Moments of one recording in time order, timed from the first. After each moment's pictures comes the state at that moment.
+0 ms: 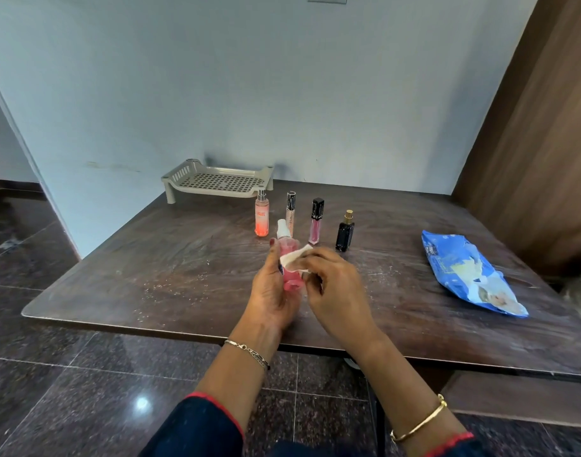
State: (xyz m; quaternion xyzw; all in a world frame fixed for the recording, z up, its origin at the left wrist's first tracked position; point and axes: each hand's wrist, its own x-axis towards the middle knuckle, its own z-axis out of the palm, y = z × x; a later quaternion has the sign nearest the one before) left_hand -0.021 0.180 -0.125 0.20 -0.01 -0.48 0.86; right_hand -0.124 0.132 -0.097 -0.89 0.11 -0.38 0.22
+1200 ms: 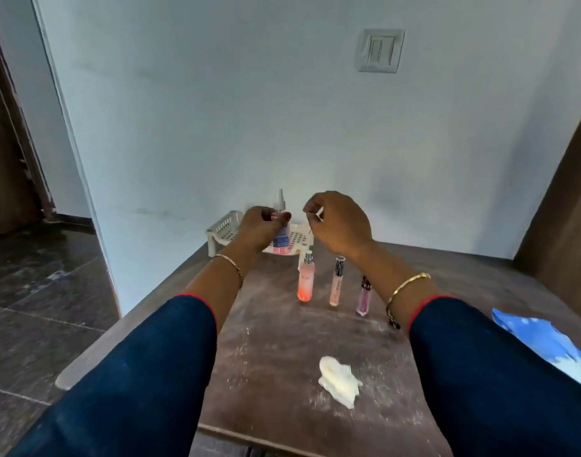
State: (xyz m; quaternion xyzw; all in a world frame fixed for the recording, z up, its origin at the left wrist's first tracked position) left_hand 0.176 0.172 -0.006 0.73 -0.26 -0.06 0.63; right_hand 0.064 0.062 0.023 -0.92 0.12 -0.34 0.11
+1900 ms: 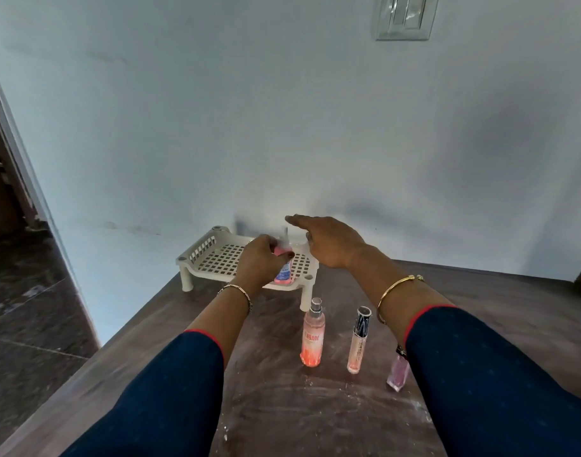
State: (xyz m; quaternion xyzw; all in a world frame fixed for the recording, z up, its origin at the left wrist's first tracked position) left_hand 0.290 0.083 -0.065 0.86 -0.28 0.02 0.43; right_hand 0.197 -0.031 -0.010 -0.98 0.09 -0.14 0.06
